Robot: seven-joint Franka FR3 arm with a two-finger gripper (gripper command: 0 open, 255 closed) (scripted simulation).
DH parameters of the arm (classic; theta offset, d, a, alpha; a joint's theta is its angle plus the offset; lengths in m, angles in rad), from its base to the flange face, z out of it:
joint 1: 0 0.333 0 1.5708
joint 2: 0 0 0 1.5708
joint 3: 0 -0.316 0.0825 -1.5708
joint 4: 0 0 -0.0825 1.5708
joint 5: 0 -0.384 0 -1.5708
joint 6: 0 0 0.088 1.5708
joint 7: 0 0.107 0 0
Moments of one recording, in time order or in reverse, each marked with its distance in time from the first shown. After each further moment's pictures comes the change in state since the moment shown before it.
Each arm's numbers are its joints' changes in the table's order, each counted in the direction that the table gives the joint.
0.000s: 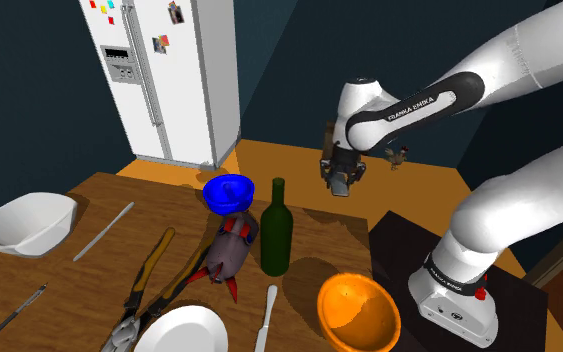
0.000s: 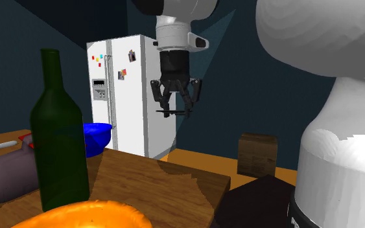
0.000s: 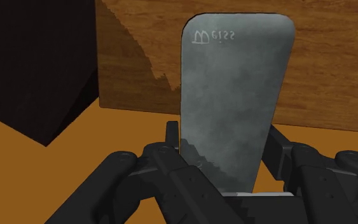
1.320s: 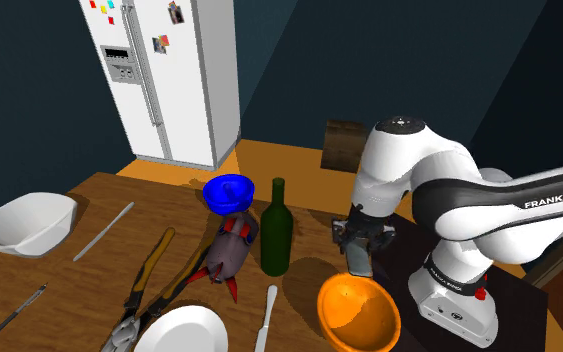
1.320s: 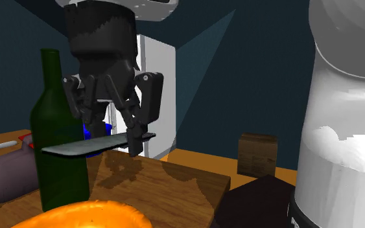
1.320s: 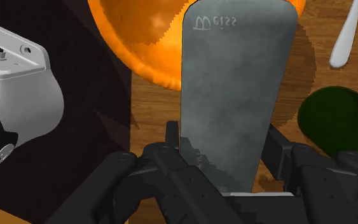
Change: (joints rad) arm 0.495 0.435 -0.350 -0.199 -0.375 -0.243 0.486
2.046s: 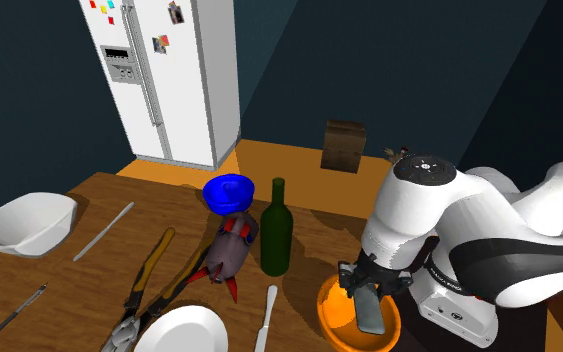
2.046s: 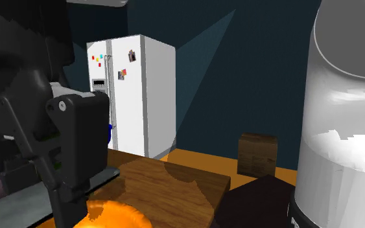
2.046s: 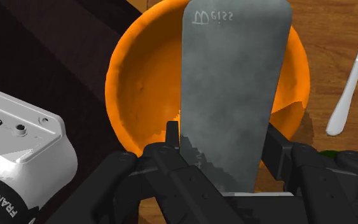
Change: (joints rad) arm 0.135 -0.063 -0.213 0.054 -0.157 0.027 0.223
